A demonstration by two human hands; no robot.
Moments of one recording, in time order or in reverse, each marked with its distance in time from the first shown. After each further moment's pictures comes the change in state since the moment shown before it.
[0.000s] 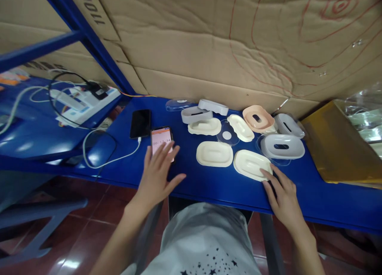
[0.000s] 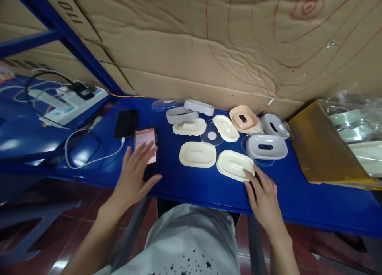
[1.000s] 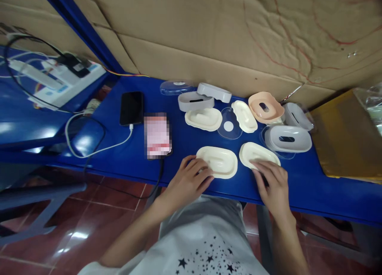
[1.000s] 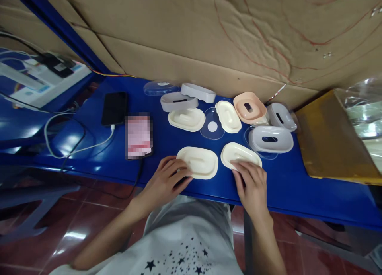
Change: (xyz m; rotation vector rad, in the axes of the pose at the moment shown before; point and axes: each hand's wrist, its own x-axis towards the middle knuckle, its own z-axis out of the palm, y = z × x) left_hand 0.010 0.073 0.042 -0.318 -0.020 0.227; right_hand 0.030 -0.043 0.003 0.126 0.137 -0.074
